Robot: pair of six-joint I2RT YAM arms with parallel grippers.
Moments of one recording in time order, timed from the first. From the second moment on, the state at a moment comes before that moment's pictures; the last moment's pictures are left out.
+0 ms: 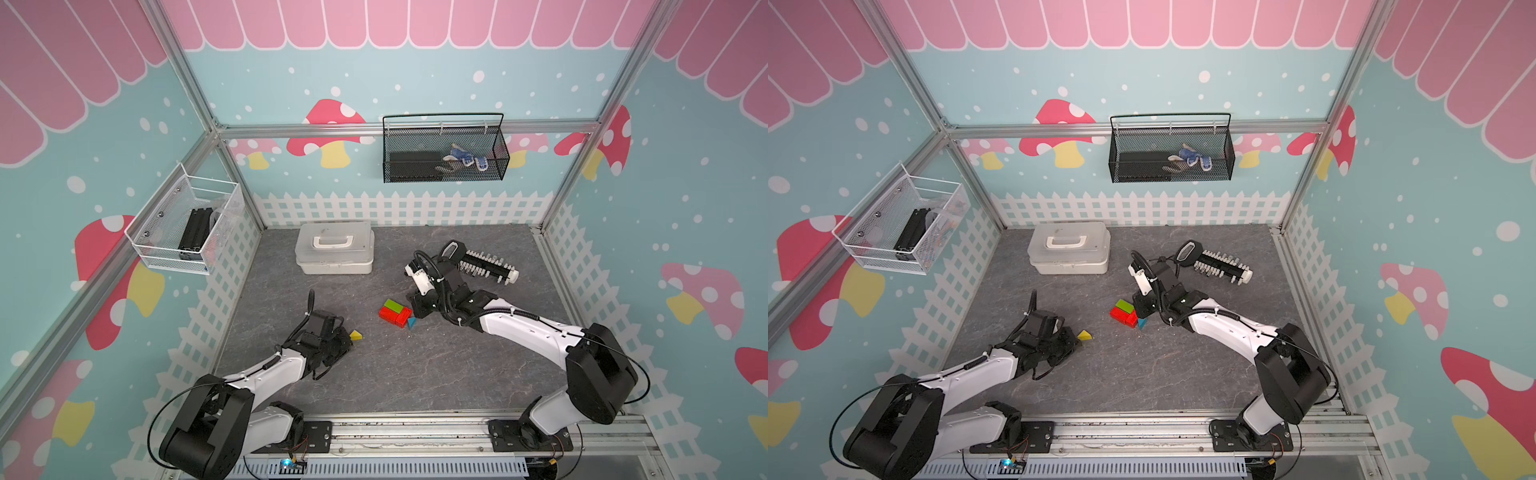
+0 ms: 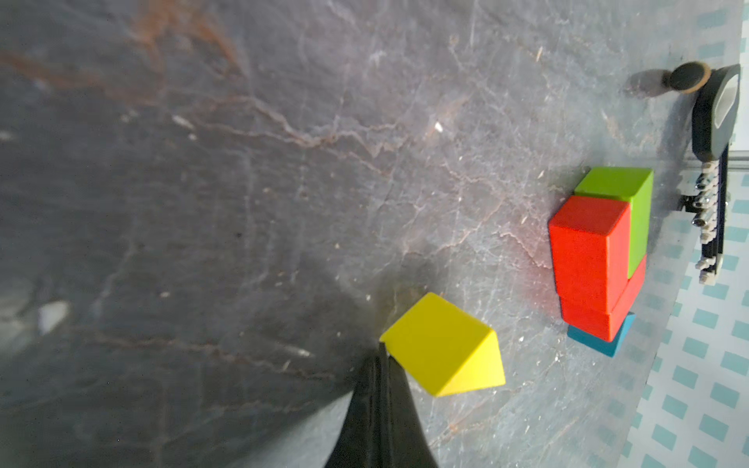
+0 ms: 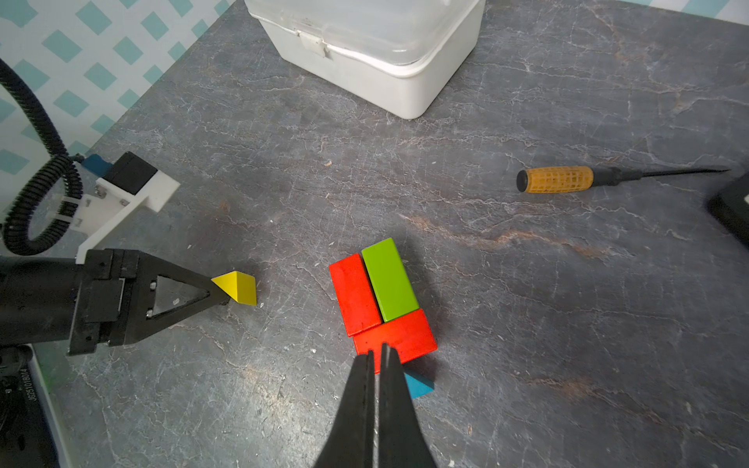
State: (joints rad) left arm -0.33 1.23 0.38 -0.09 0.19 -0.98; right arm 0.70 1.54 1.05 -0.18 -0.13 0.17
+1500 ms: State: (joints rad) left arm -0.36 1.25 0.71 -0.46 0.10 -0.57; right arm 0.70 1.54 1.01 -0.20 -0.13 0.17
